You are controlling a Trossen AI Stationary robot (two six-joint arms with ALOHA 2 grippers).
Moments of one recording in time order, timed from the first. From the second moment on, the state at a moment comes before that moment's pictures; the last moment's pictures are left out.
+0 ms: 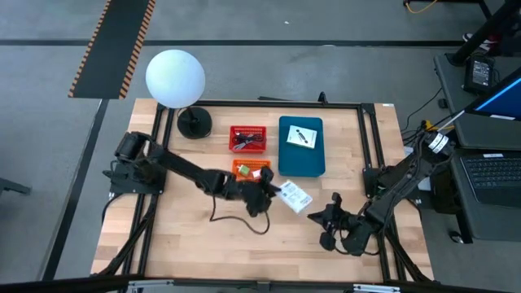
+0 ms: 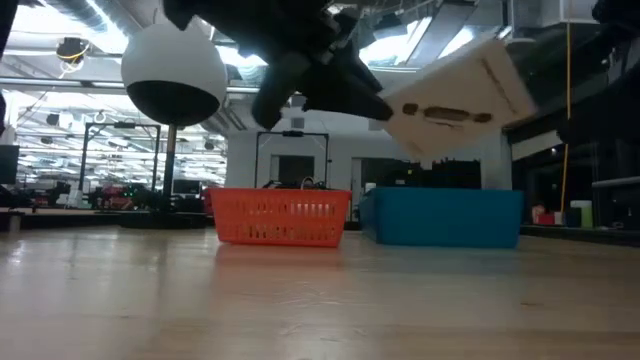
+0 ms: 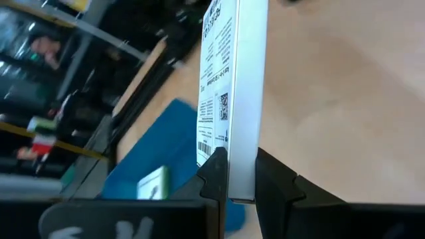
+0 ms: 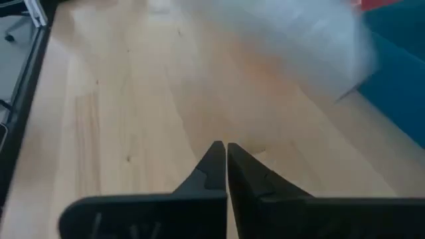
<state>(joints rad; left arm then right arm) -0.25 1.79 1.09 0.17 -0.39 0.70 0.88 1.47 0.63 -0.09 0.89 1.00</state>
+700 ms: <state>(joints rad) 0.00 1.95 1.36 0.00 -0.34 0.59 0.80 1.47 0.47 0.06 0.94 0.96</state>
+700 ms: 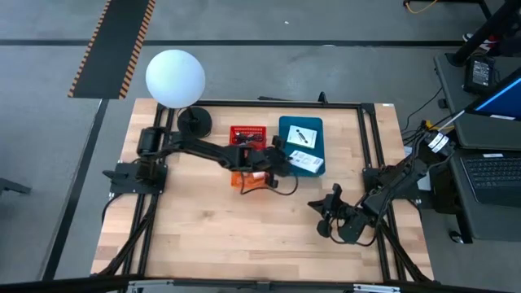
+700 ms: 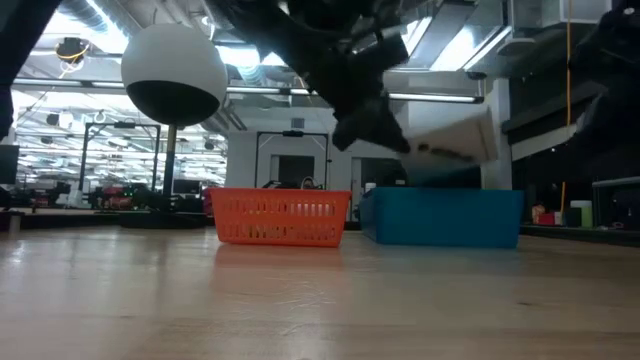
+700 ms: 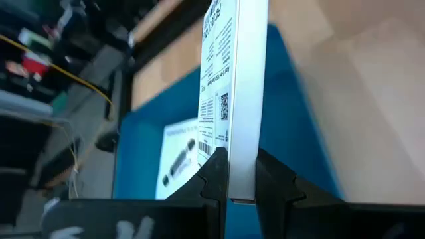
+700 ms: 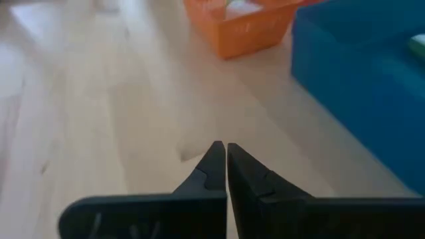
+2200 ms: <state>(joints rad) -0.02 1.94 1.44 -0.25 -0.19 0.45 0.70 1.47 0.47 0.22 0.94 0.77</state>
